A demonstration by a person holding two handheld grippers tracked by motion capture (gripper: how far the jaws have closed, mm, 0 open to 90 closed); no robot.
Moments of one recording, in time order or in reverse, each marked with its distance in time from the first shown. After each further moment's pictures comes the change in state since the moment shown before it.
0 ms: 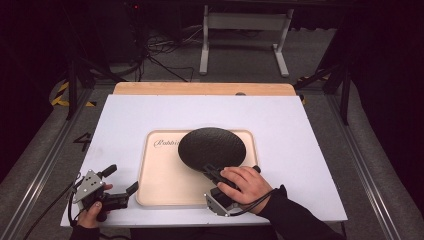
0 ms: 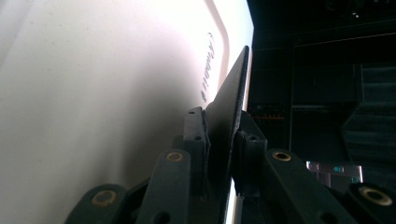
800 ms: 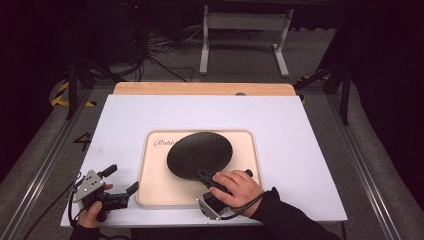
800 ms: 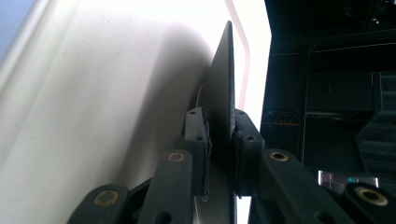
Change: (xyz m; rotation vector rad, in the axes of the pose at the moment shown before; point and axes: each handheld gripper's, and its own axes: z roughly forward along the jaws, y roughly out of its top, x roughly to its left) left arm 0.000 0.000 0.001 0.008 -0.007 0.000; right arm 0.013 0.014 0.015 -0.014 0.045 -0.013
